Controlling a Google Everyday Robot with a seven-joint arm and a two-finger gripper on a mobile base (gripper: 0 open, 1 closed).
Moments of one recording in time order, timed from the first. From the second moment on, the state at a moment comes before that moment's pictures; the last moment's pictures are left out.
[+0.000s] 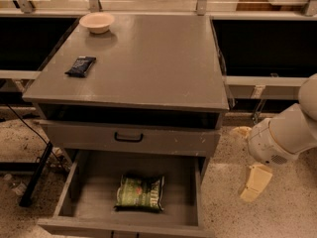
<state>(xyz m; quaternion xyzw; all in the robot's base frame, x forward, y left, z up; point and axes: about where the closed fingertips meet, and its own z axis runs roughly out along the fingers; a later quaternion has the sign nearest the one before) 0.408 -0.201 0.752 -0.62 0.75 0.12 0.18</state>
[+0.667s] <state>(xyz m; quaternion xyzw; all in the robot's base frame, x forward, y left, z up) 0.413 -0.198 0.737 -0.61 0.76 0.14 0.17</state>
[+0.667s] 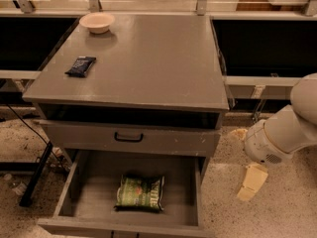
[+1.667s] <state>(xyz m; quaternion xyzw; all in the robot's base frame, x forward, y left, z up) 0.418 -0.166 0.660 -0.63 0.75 0.12 0.17</state>
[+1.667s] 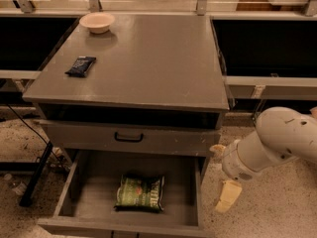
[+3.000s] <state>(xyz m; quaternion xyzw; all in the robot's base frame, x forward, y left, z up) 0.402 -0.136 0.633 -0.65 0.73 0.14 0.18</state>
